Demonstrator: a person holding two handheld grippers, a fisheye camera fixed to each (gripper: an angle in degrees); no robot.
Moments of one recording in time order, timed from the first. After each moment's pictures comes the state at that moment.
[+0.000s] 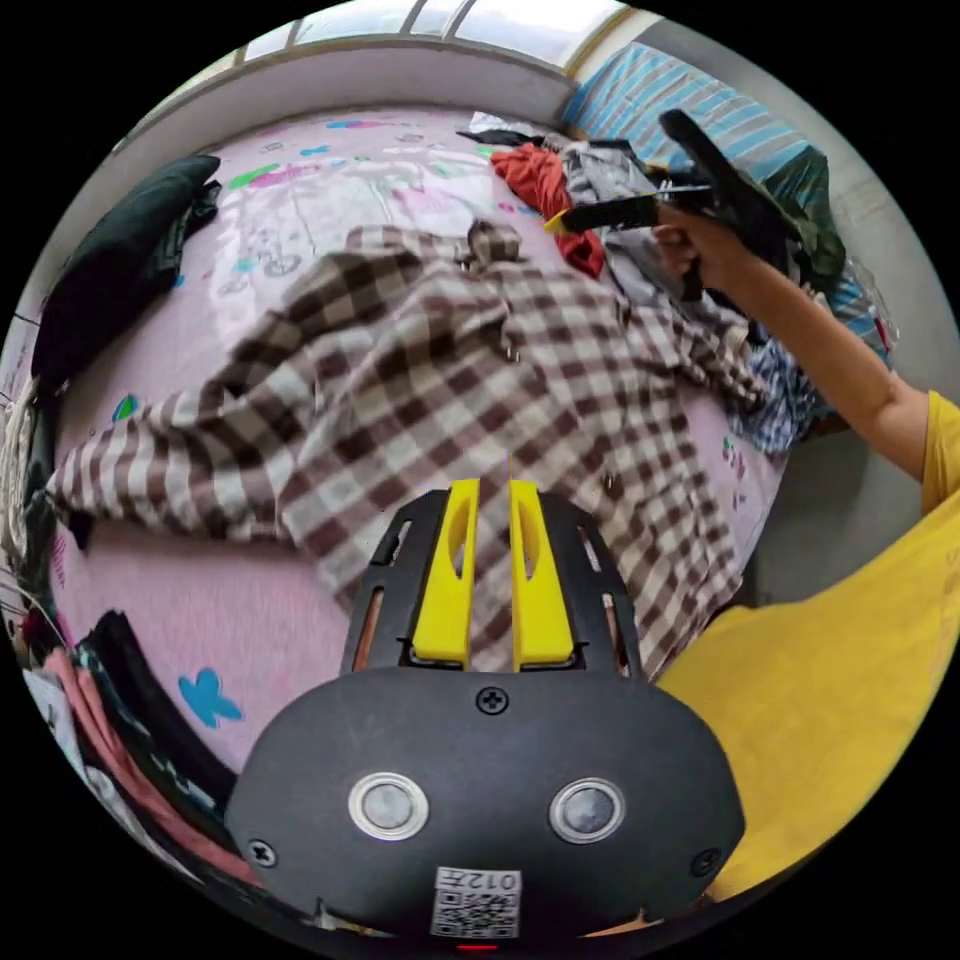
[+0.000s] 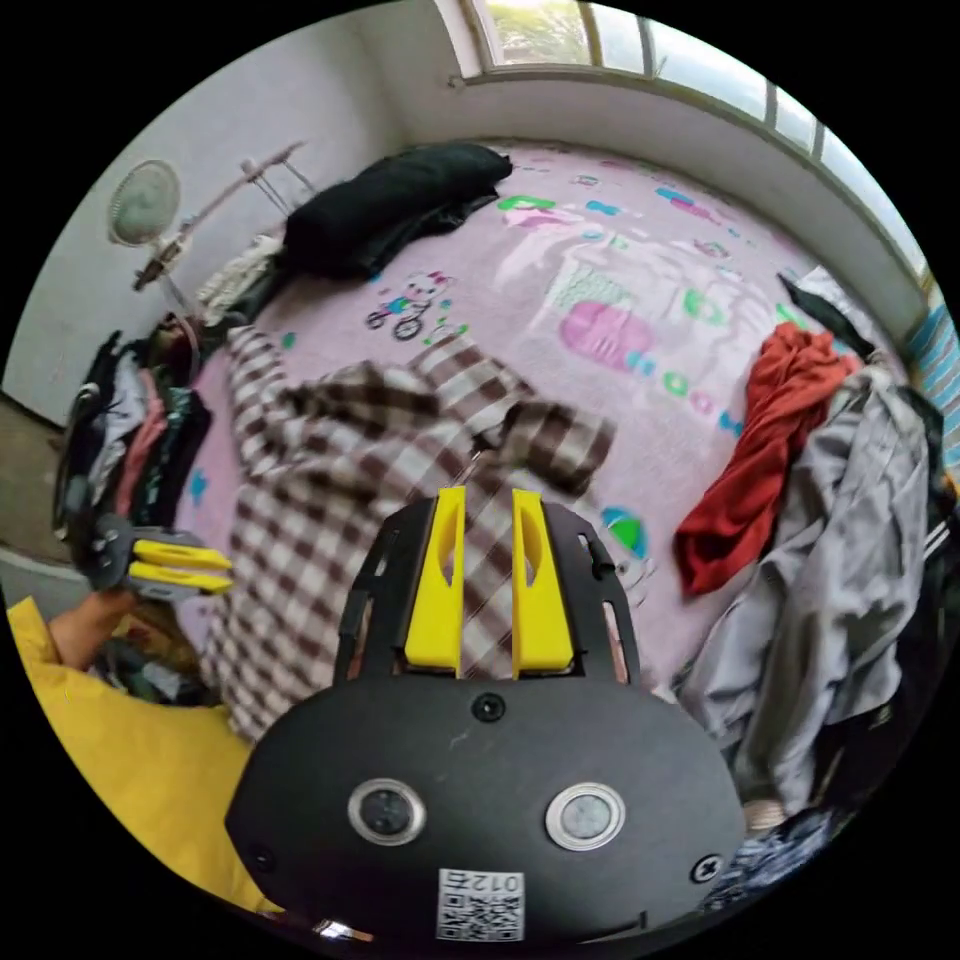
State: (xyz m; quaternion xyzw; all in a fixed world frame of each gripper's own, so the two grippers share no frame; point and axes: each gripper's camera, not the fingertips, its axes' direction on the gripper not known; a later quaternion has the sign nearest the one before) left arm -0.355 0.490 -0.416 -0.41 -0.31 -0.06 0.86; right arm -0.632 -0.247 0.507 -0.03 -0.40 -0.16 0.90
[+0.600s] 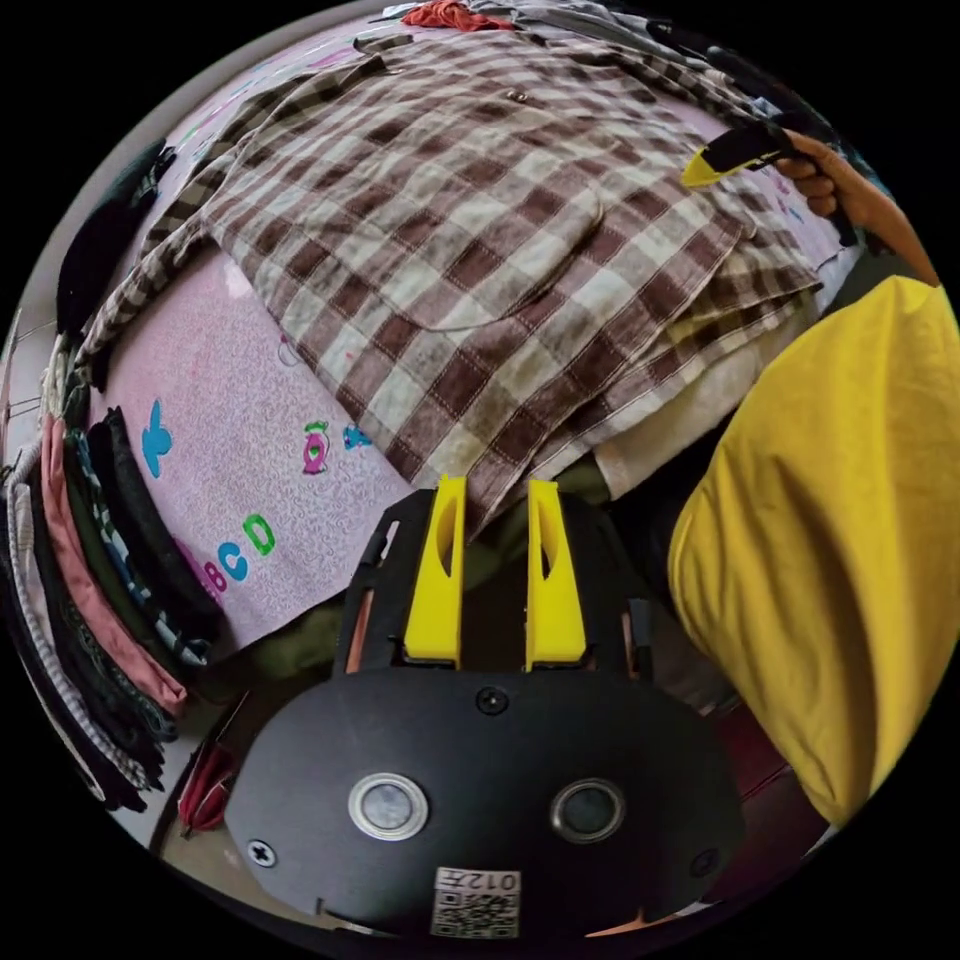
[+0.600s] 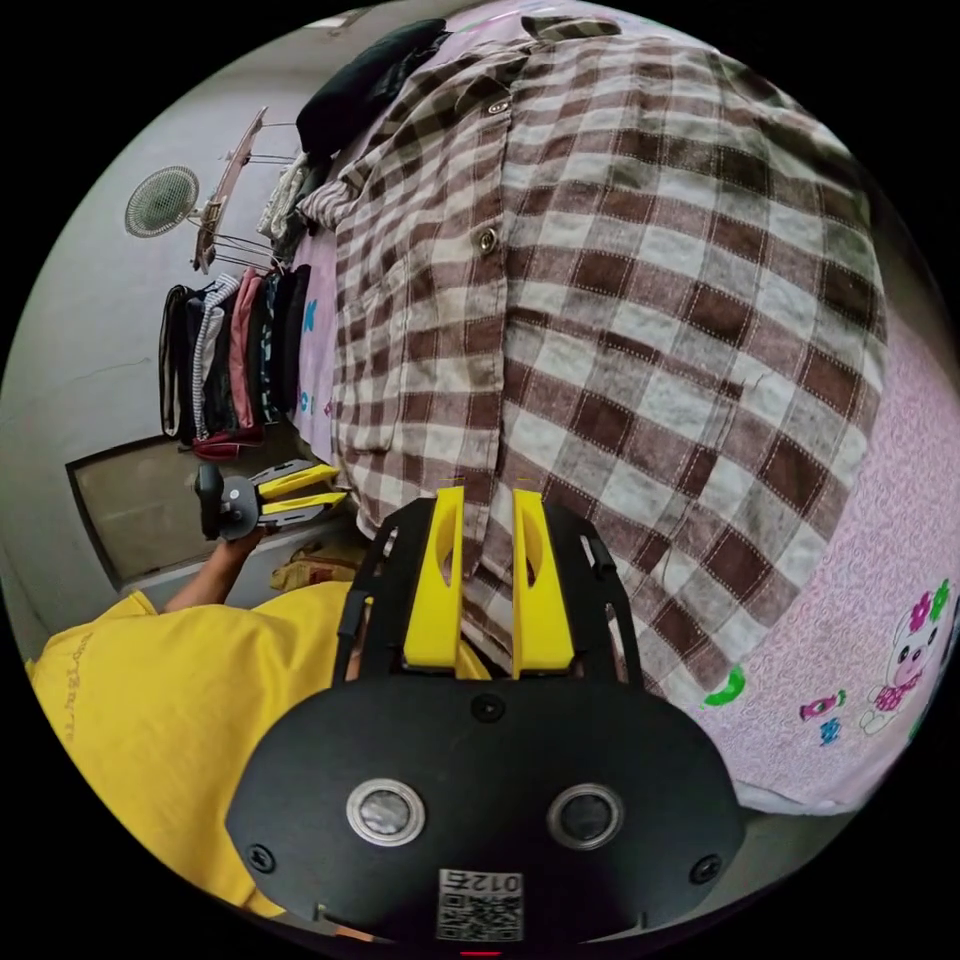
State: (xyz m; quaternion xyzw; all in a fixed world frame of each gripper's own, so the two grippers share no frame) left arm -0.147 0.660 -0.488 -0.54 -0.40 -0.02 0.74; right arm -0.573 0.056 0.560 -0.25 -0.55 -0.08 0.80
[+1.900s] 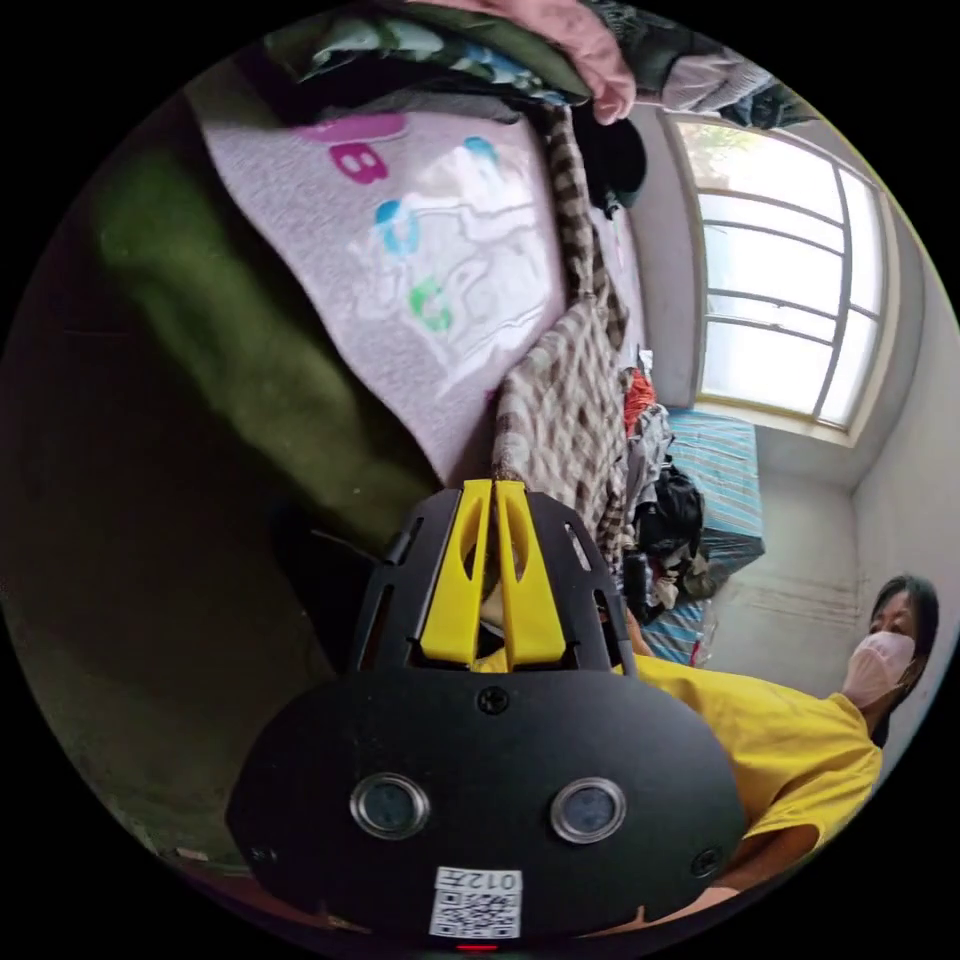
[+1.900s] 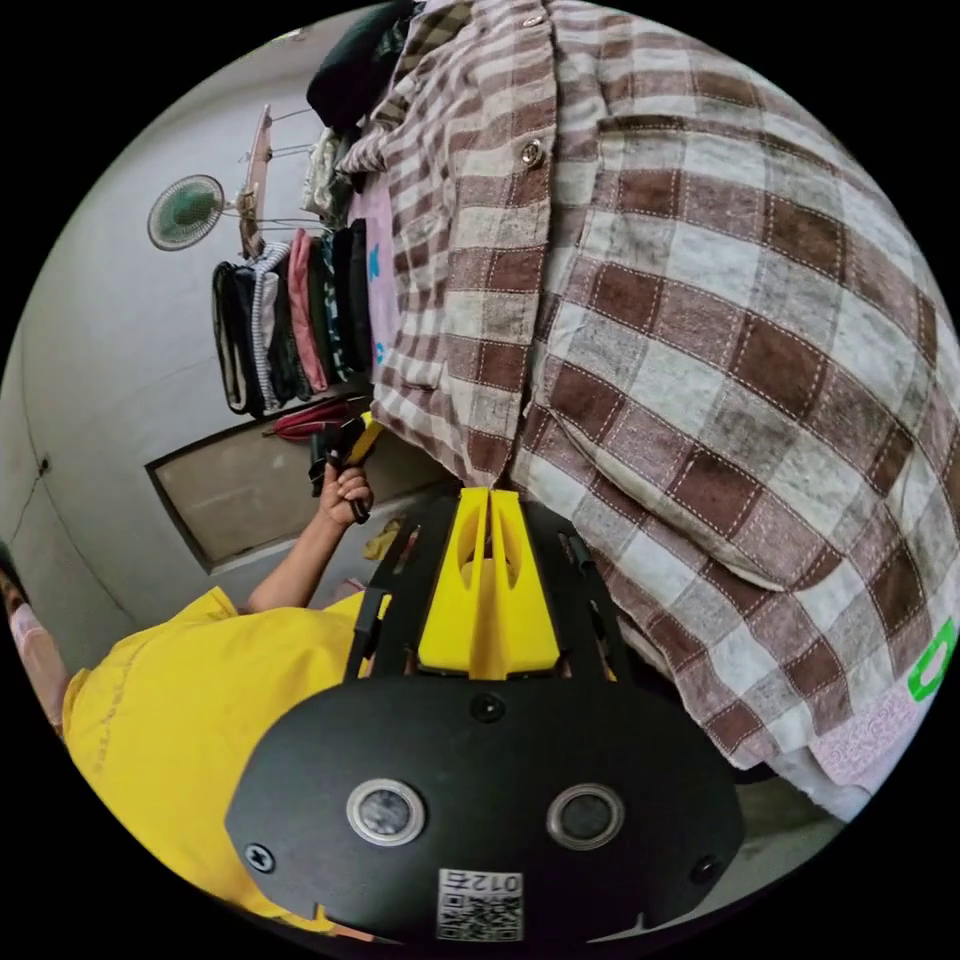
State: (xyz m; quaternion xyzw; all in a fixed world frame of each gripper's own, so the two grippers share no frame) left arm -0.125 0.711 -0.869 -0.01 -0.23 -0.51 0.83; right arm -0.600 0.191 0.587 -0.32 -0.64 -0.07 0.70
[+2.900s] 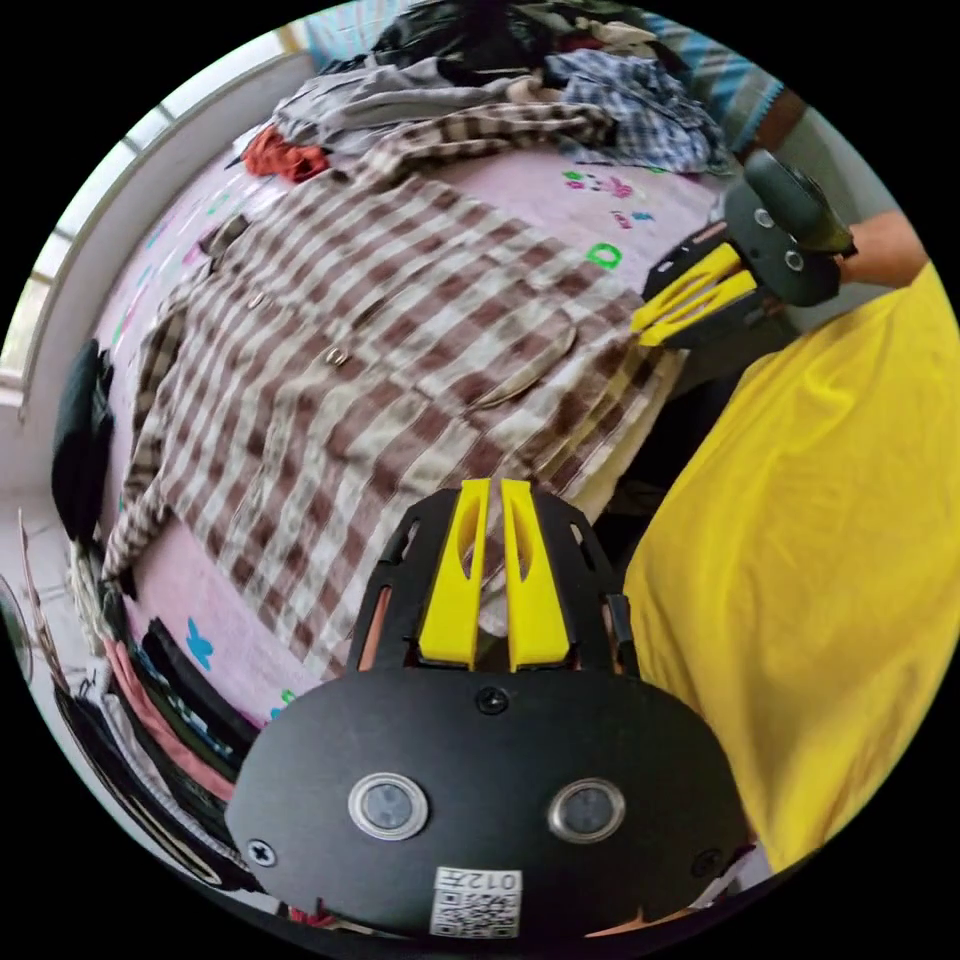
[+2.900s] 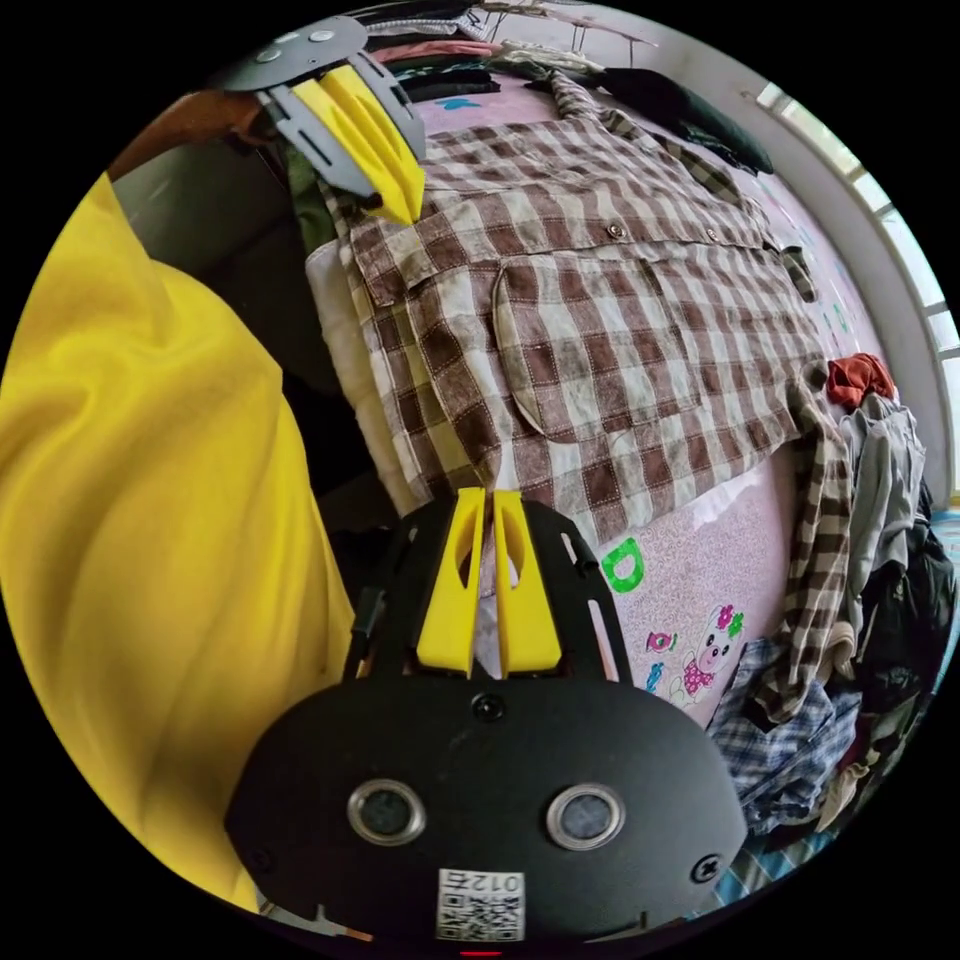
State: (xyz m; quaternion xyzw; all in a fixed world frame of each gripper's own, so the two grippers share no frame) left arm 0.098 0.472 -0.374 -0.53 -0.30 0.18 0.77; right arm -0.635 0.395 0.513 -0.05 -0.27 -0.44 0.86
